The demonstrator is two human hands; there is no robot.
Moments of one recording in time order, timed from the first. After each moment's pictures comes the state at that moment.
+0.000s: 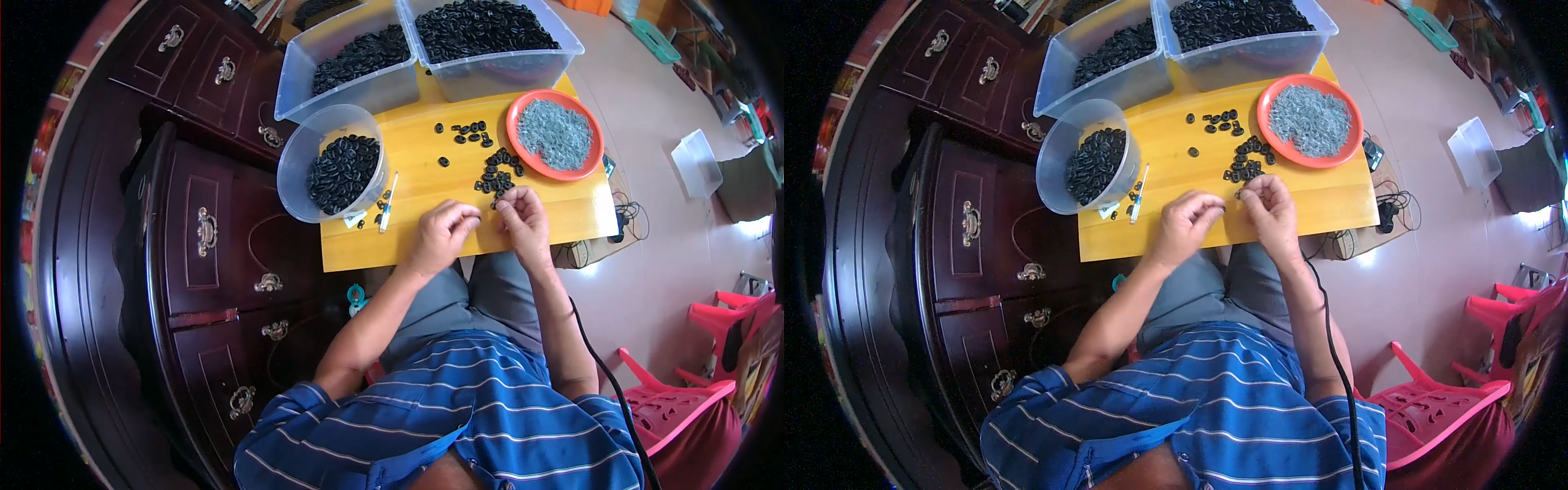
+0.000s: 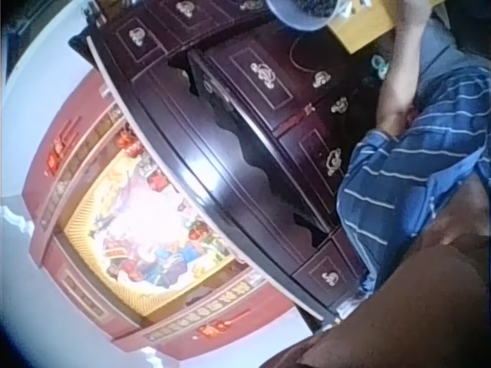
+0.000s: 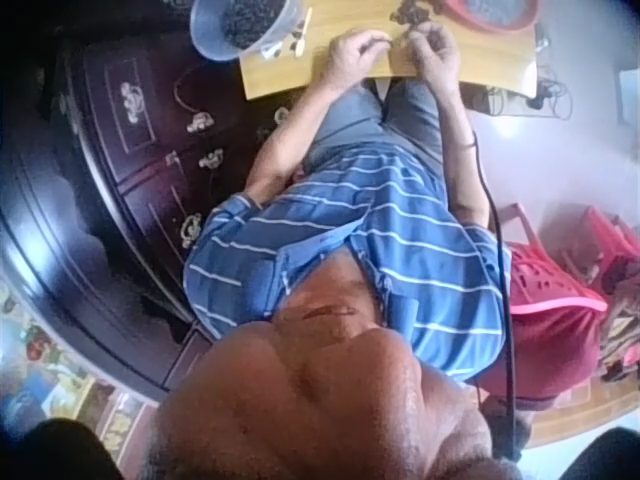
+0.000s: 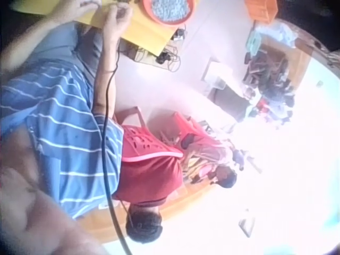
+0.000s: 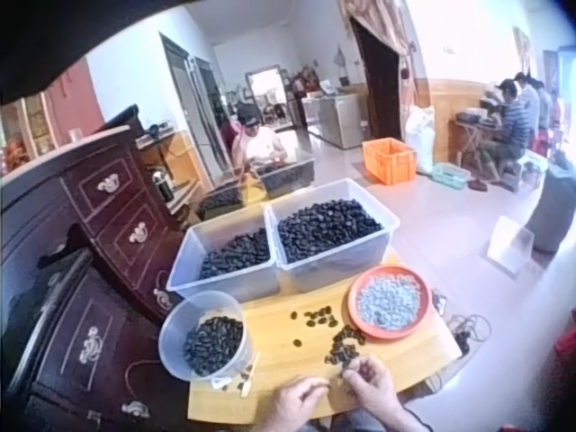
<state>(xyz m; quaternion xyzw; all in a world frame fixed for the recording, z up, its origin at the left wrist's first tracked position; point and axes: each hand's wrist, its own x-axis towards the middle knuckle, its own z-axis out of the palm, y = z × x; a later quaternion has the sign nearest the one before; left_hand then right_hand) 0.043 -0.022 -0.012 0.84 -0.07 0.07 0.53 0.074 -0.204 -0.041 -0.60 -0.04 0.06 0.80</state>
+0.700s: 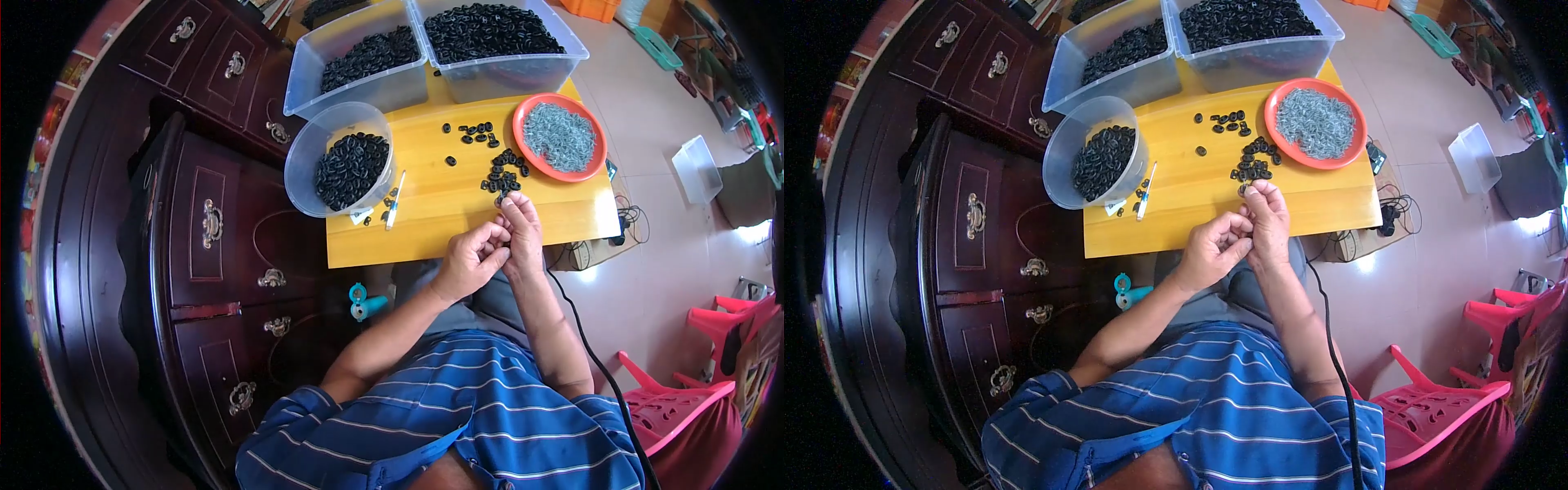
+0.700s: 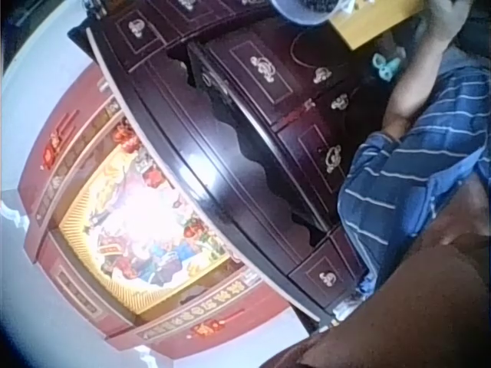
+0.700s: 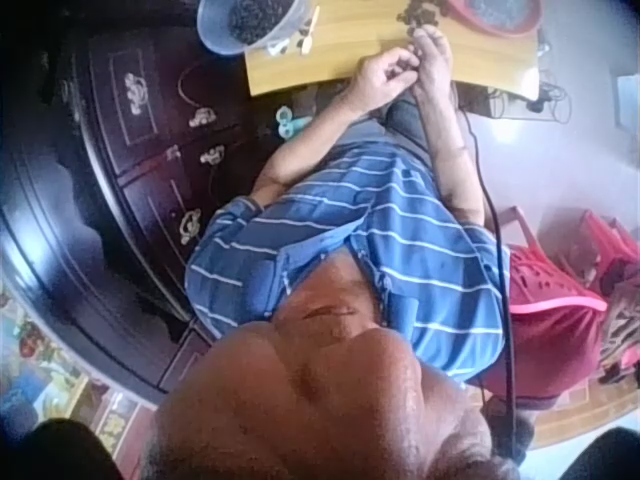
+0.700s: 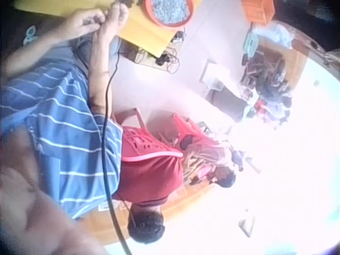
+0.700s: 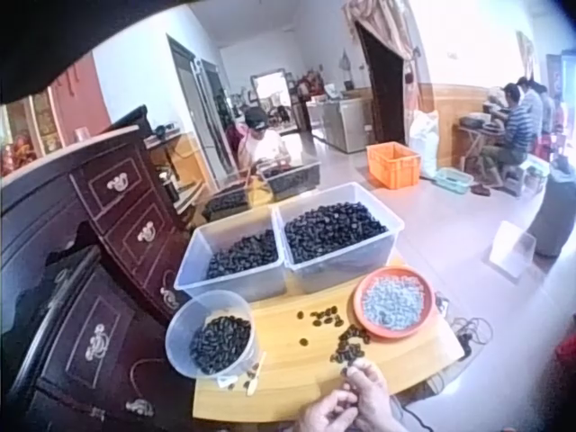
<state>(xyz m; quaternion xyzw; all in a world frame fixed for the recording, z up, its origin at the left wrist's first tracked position) 0.006 -0.062 -0.002 0.73 -0.09 0.00 0.67 0.056 -0.174 -0.019 -0.34 0.19 0.09 0.92</state>
